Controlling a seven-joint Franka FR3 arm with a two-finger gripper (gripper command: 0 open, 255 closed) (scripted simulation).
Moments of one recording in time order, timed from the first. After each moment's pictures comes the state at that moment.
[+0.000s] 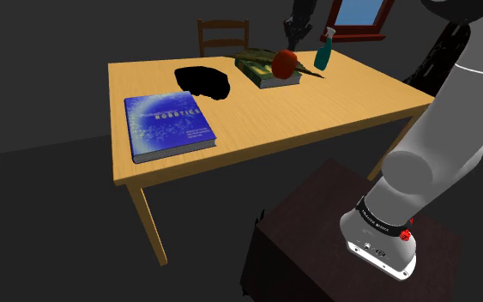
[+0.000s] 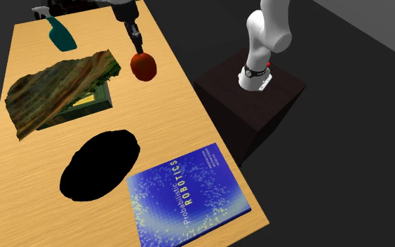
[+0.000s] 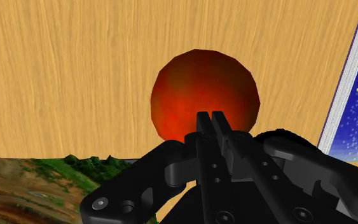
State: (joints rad) arm -0.30 0.13 -0.11 -1.59 0.13 1.68 -0.18
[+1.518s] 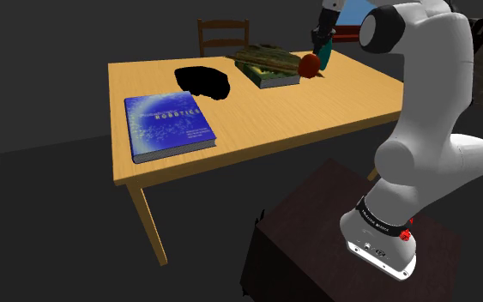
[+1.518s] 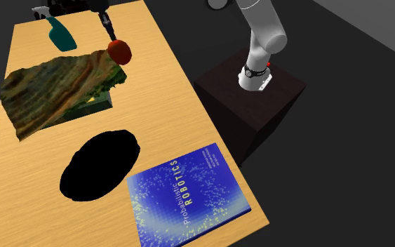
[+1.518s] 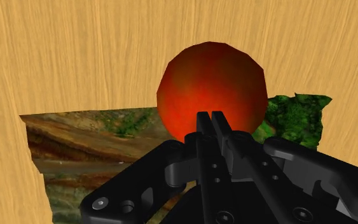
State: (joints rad) arm -0.59 0.66 -0.20 -0.92 0.21 1.50 -0.50
